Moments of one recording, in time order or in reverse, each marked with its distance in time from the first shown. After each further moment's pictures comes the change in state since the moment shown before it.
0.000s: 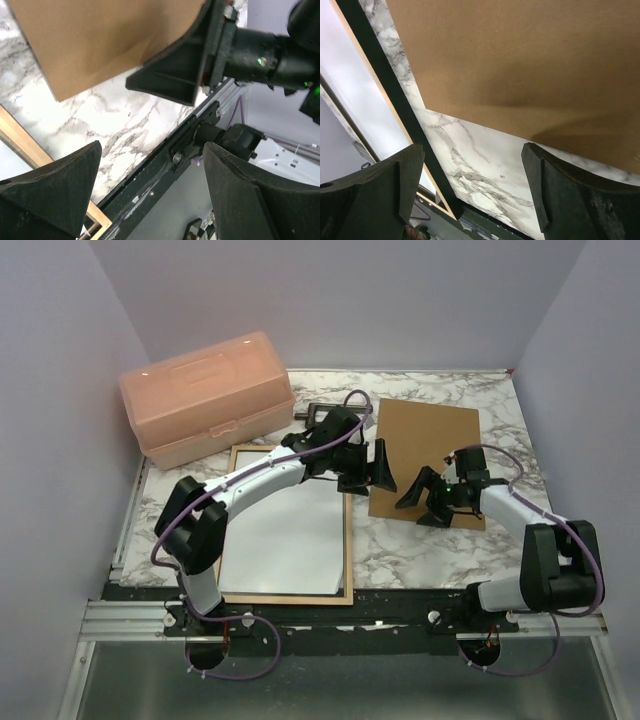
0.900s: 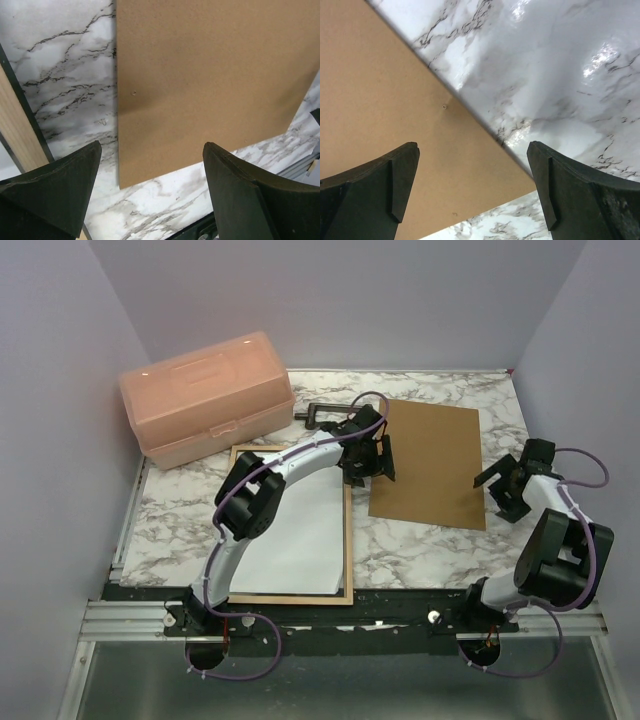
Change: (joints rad) left arm 0.002 0.456 0.425 -0.204 -0.293 -0.063; right arm -0.484 0.028 0.146 -0.094 0.471 -0.010
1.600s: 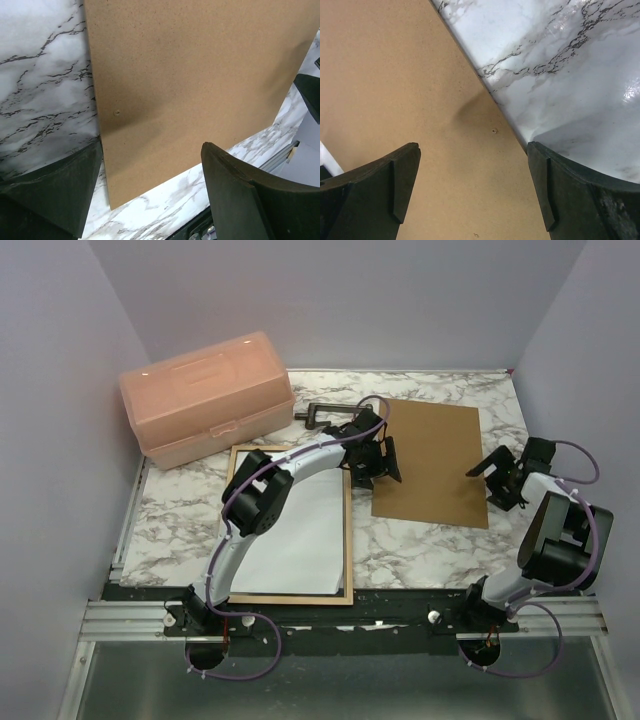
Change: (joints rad) left arm 0.010 0.093 0.013 0.117 0.115 -0.045; right arm -0.014 0.124 -0.005 0.222 -0.179 -0.041
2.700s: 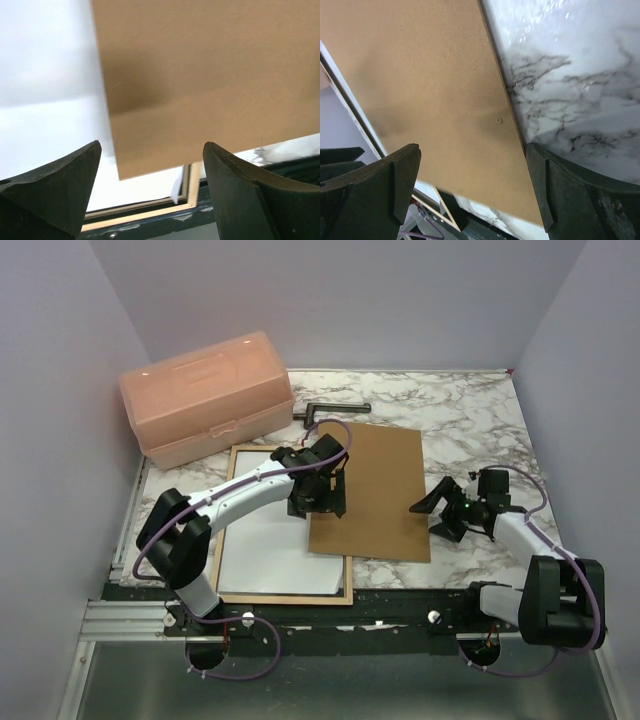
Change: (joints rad) left arm -0.038 -0.623 -0.541 -0.307 -0.304 0.116; right arm 0.282 -0.349 -0.341 -0.025 -0.330 0.091
